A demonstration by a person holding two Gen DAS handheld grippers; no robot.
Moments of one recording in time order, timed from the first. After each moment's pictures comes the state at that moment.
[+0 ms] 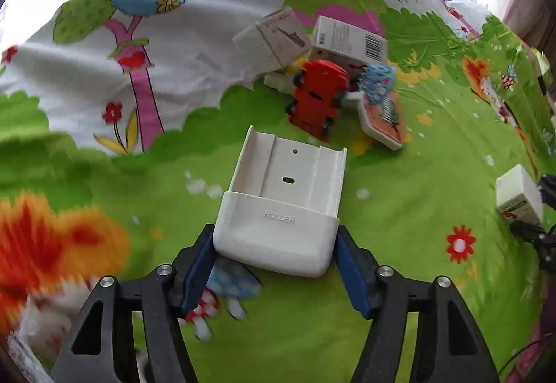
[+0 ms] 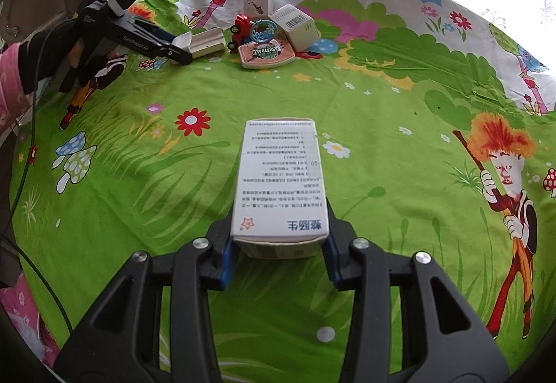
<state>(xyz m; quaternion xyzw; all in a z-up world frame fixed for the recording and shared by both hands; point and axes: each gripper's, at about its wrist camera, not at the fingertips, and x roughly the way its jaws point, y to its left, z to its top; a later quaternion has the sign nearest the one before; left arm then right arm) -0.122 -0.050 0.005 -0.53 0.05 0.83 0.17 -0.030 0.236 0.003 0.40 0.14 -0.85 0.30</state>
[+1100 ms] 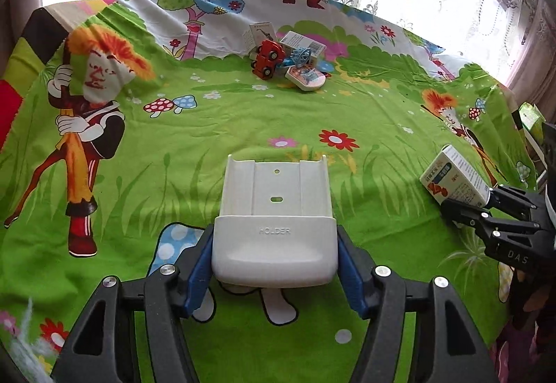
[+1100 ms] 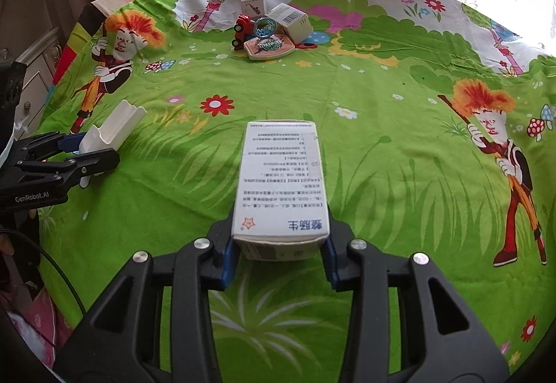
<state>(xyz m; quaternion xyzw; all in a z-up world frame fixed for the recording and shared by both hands) 0.061 -0.007 0.015 -0.42 -0.04 0.90 0.06 0.026 0.237 0.009 0.41 0.09 -0.87 0.26</state>
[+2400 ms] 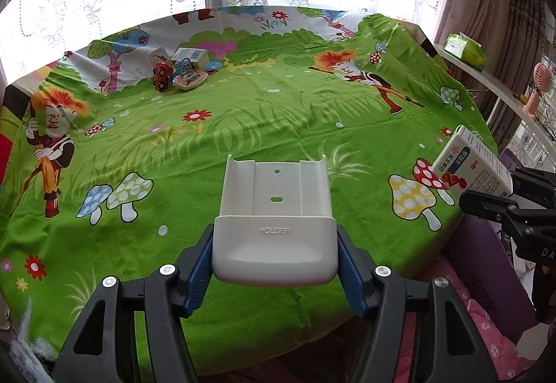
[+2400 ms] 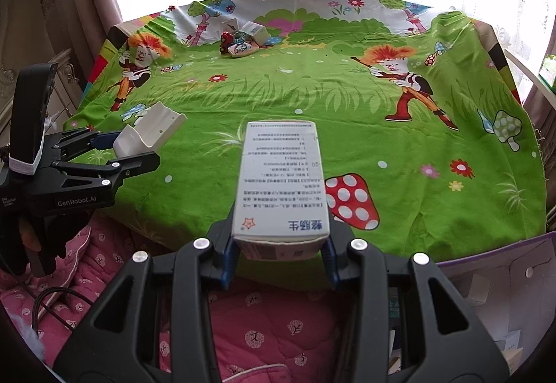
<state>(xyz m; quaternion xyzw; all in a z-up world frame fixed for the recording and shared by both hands) 0.170 0.113 0.037 -0.40 0.06 0.90 0.15 0.176 0.353 0.049 0.39 0.05 -0.90 0.21</state>
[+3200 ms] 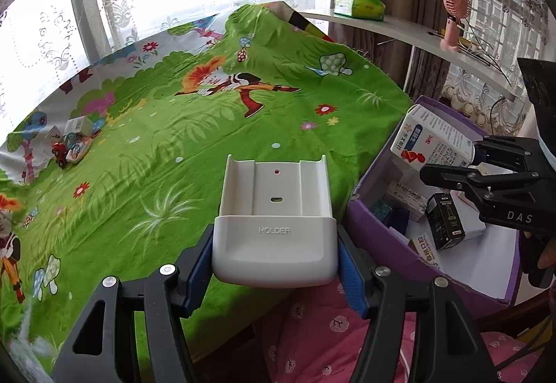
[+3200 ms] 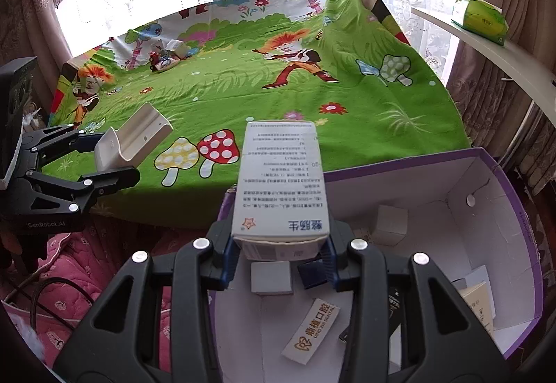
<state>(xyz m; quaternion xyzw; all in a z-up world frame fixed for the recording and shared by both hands) 0.212 0.259 0.059 -0.38 0.17 0.86 0.30 0.223 0.480 0.051 0.39 -0.01 -0.92 0.09</state>
